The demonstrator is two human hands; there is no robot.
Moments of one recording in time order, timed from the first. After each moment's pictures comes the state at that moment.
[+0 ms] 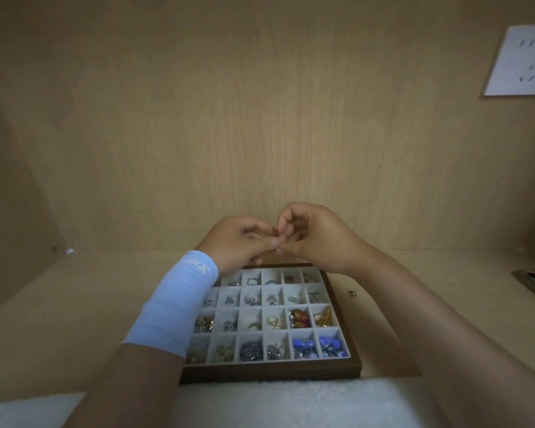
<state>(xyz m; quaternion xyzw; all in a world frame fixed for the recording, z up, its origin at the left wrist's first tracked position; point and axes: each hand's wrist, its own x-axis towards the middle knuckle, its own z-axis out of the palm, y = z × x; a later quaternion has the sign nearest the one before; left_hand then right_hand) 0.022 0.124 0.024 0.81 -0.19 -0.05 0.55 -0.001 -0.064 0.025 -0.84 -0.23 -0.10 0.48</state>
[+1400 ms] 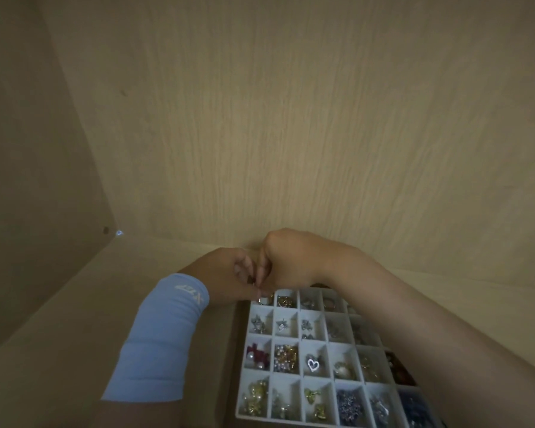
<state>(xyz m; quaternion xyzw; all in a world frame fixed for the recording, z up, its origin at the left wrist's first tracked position) 0.055 0.252 0.002 0.92 -0.10 -0.13 0.36 0.069 0.092 0.036 -0.95 -0.28 0.12 0.08</state>
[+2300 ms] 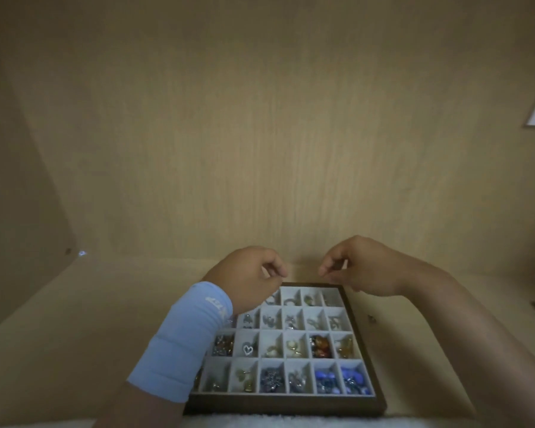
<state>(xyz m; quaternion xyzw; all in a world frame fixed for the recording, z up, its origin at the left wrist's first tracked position) 0.026 0.153 0.014 0.90 -0.25 0.00 0.36 0.007 -0.091 0.046 -0.96 -0.13 0.04 0.26</state>
